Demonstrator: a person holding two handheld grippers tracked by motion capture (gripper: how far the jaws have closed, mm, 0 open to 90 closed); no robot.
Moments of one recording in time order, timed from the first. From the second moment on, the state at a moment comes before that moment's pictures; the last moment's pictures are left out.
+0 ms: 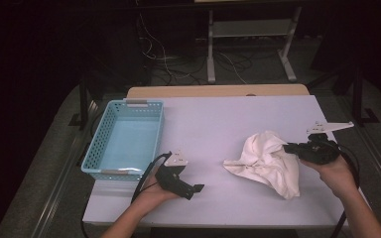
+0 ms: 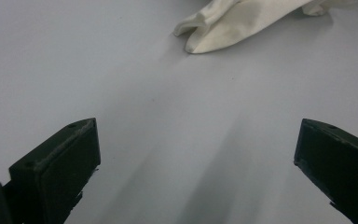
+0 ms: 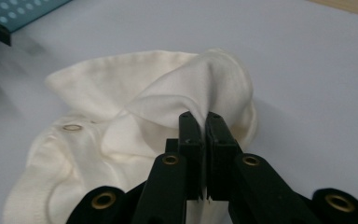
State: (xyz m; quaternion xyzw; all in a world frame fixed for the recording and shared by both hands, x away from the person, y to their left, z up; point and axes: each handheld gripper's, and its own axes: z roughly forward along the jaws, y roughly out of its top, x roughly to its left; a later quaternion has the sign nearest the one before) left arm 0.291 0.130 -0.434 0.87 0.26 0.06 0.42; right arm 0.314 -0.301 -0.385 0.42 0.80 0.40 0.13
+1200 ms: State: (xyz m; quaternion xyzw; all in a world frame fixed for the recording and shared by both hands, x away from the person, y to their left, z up) left arm 0.291 0.129 -0.435 0.87 0.26 0.06 0.42; right arm 0.288 -0.310 -0.383 0.44 0.79 0.41 0.13
